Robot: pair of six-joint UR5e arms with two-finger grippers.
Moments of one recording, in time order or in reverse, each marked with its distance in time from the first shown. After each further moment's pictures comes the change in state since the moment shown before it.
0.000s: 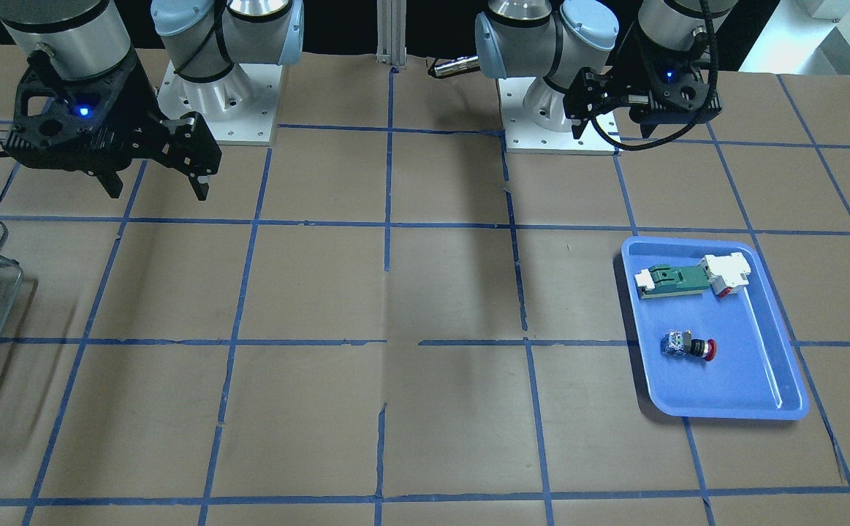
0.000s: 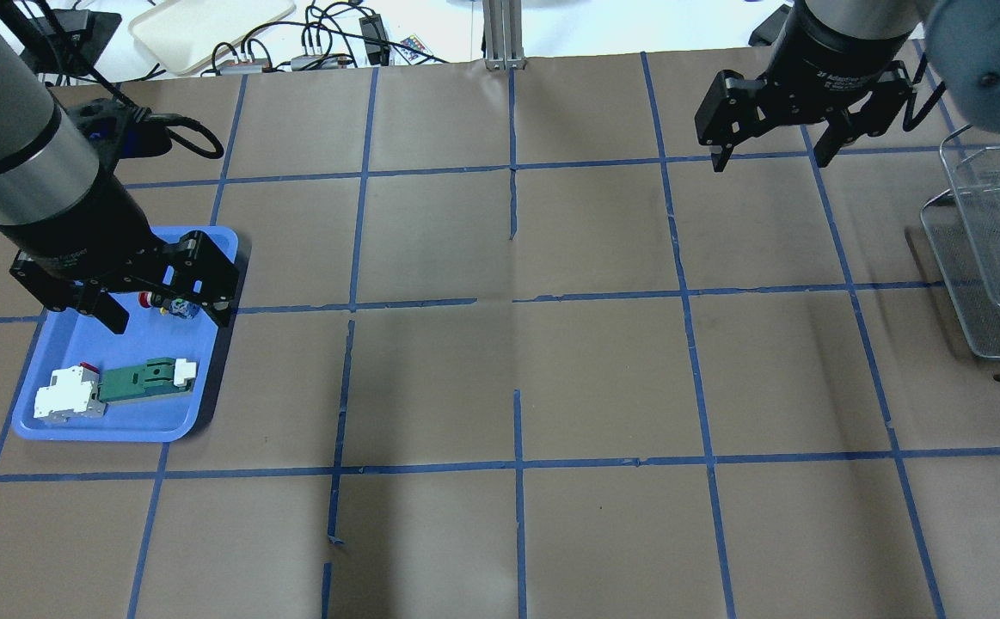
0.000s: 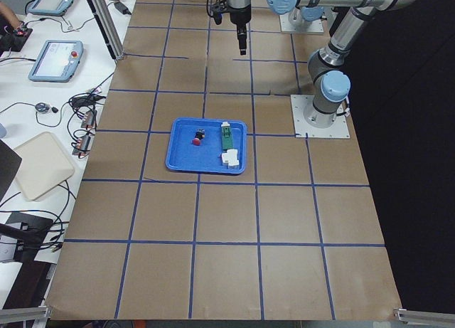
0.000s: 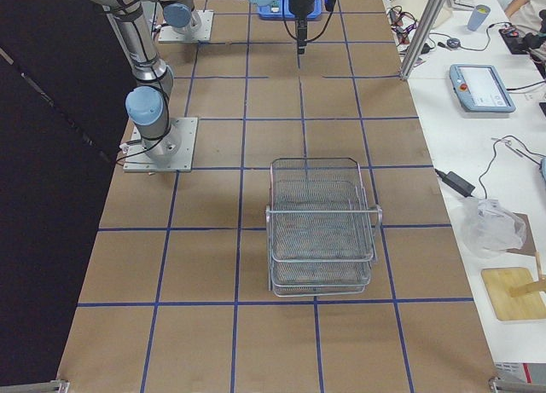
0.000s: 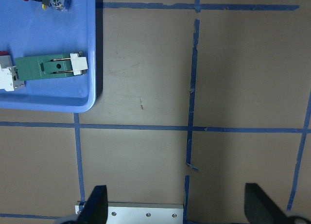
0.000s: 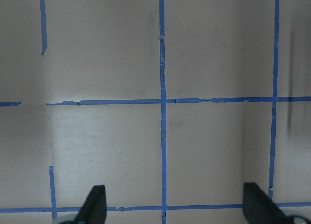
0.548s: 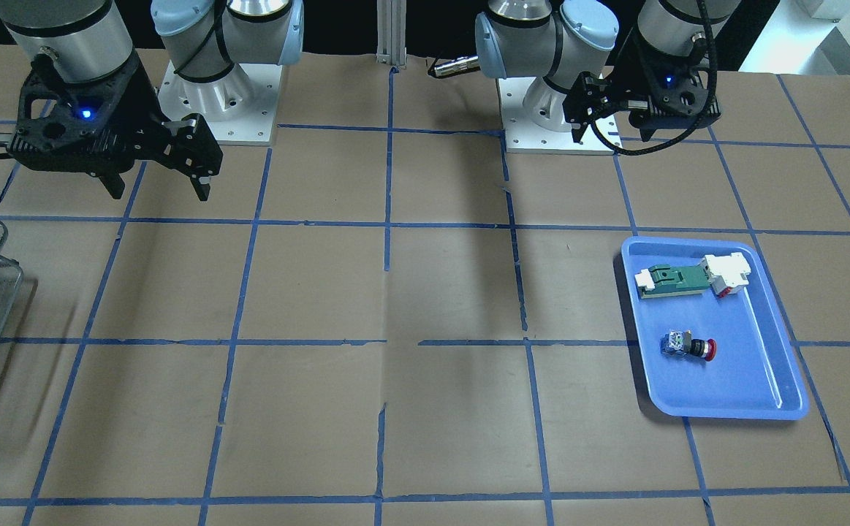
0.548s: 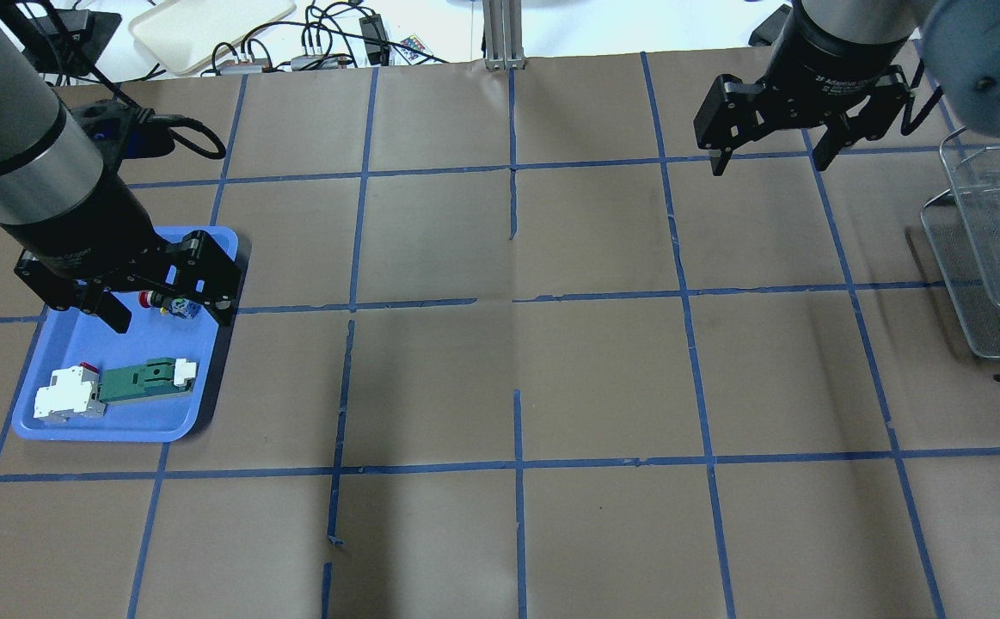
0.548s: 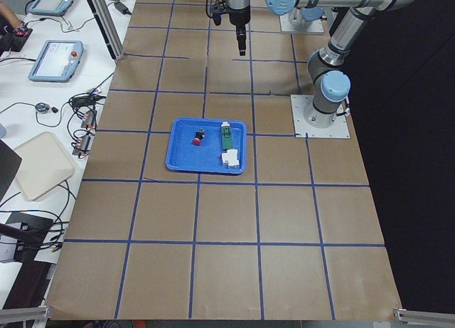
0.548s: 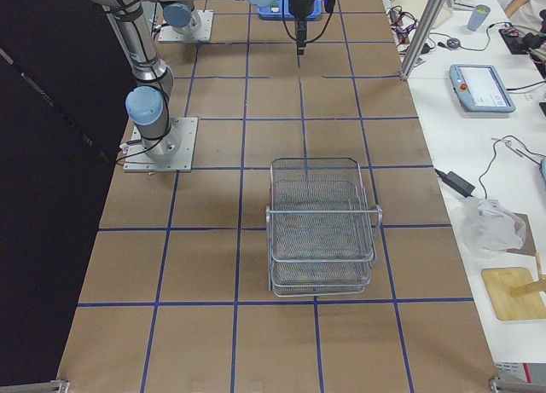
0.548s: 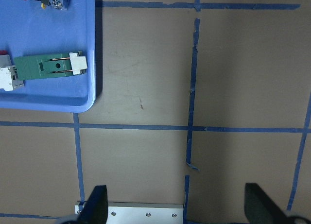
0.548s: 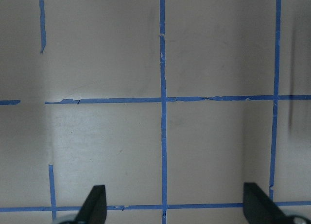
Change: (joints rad) left arm 0.001 -0.012 -0.002 0.021 0.000 -0.001; right arm 0.000 0.000 0.007 -0.001 0.000 0.000
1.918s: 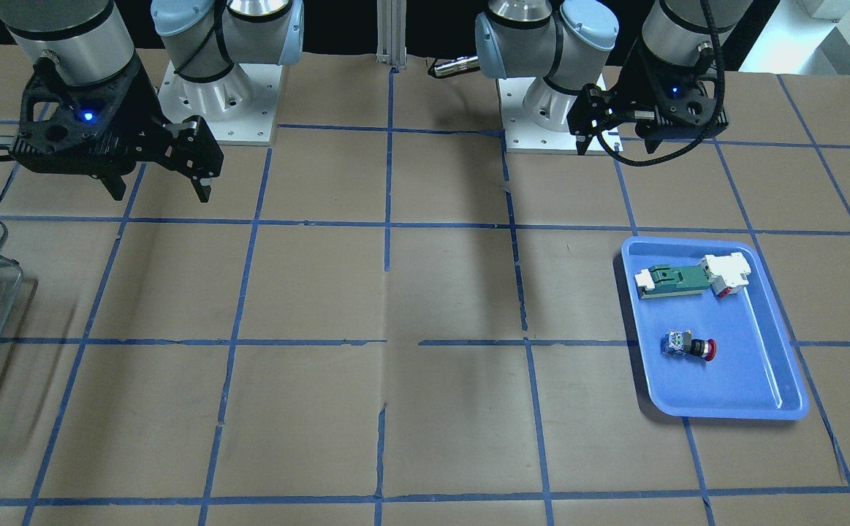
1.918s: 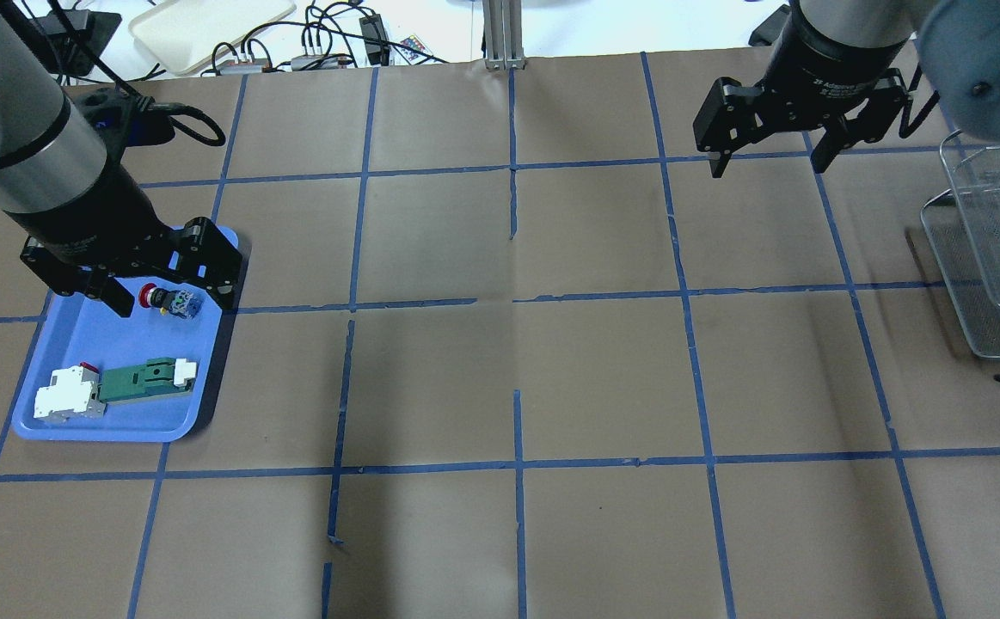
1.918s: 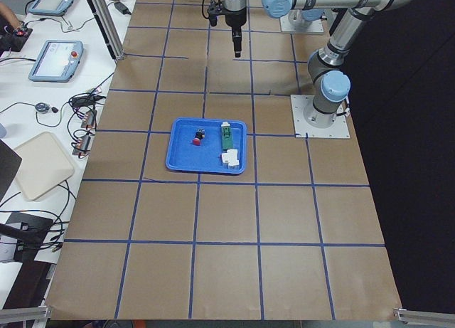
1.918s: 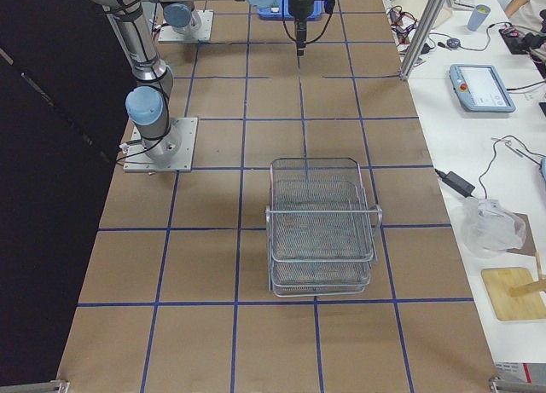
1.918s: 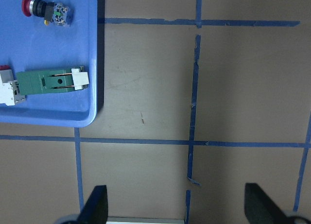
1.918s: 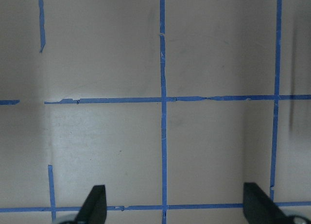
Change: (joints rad) left arm 0.010 -0.012 -0.002 0.051 0.007 -0.002; right arm 0.000 0.000 0.007 -0.006 0.000 0.000
